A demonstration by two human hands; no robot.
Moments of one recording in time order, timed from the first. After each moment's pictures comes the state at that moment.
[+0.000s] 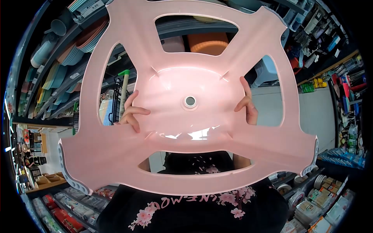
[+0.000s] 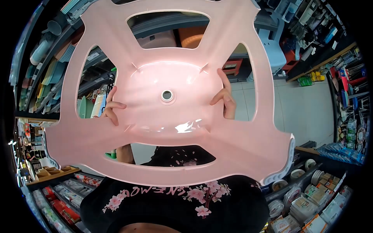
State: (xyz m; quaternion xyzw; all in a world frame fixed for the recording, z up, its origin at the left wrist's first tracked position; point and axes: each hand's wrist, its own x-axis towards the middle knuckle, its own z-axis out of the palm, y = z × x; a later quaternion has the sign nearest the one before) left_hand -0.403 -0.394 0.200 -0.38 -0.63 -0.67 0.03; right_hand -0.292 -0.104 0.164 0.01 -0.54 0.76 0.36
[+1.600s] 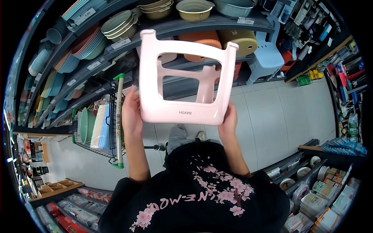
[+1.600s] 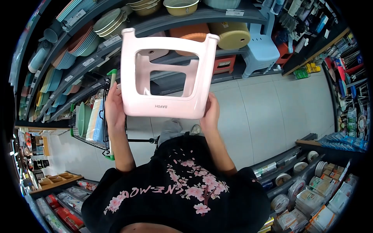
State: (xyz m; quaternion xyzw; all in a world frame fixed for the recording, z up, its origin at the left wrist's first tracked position) left_hand -0.414 -0.346 0.208 0.03 -0.57 -0.80 -0.17; right_hand -0.271 -0.114 0.088 -0.27 -0.31 0.88 0.22
